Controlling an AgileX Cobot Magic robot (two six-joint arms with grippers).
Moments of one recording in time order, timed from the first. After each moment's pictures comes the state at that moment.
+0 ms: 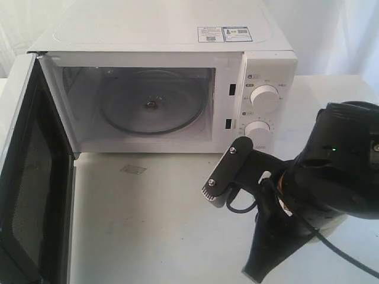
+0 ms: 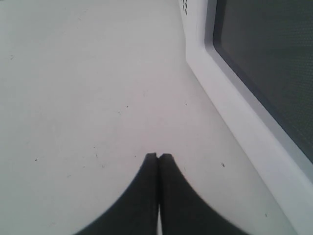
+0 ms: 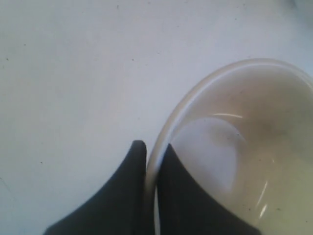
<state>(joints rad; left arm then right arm) 0.04 0.00 0.02 -0.23 0.45 0.27 0.75 1.38 -0.81 -0.34 0.85 0.12</state>
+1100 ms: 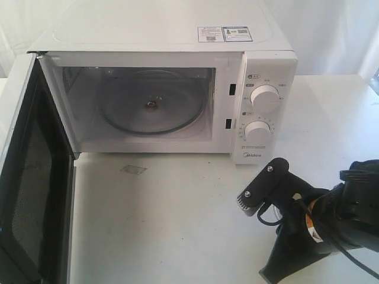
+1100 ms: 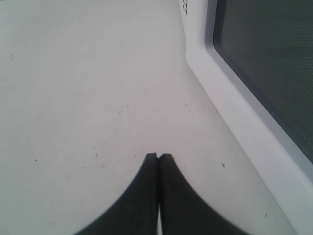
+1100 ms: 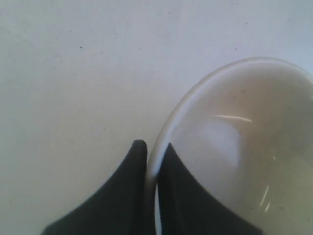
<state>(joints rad) 0.04 0.00 0.02 -0.23 0.45 0.27 0.57 1.41 -0.54 -0.49 0.44 0.32</state>
